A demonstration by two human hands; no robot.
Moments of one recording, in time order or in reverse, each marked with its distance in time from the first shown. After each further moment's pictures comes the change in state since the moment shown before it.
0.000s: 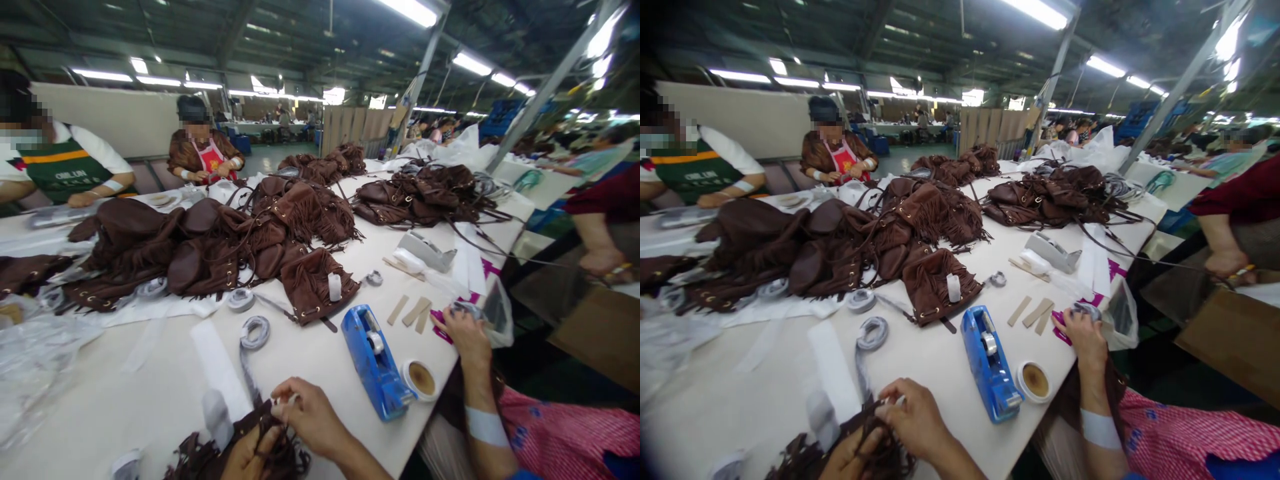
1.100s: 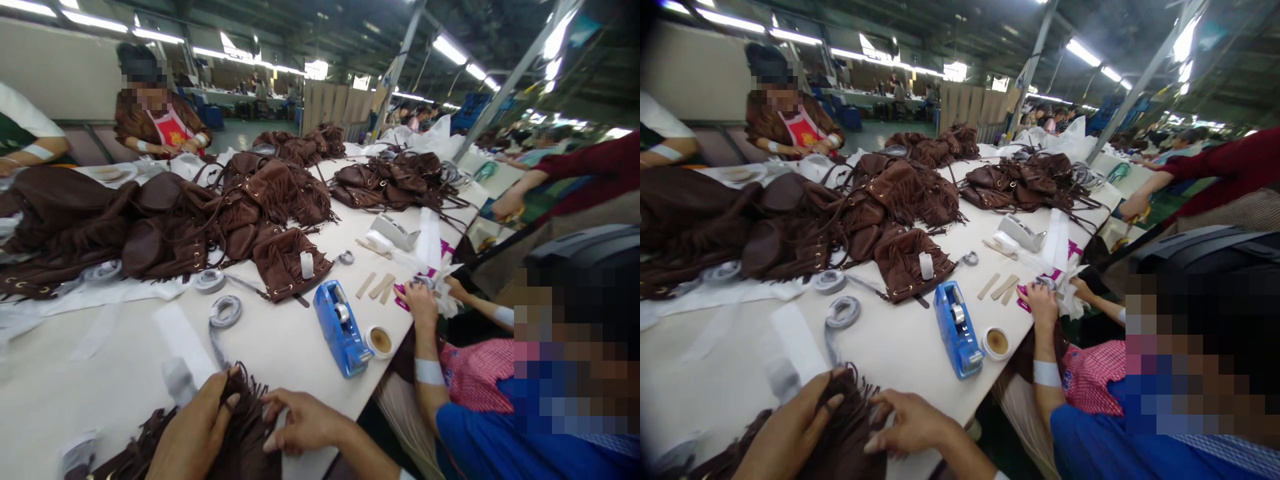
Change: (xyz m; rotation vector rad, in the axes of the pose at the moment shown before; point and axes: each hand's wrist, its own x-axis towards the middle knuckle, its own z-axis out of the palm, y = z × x) left_hand -0.019 0.049 -0.019 0.709 0.208 0.204; right_hand -0.060 0.050 -0.035 0.023 -0.347 0.176
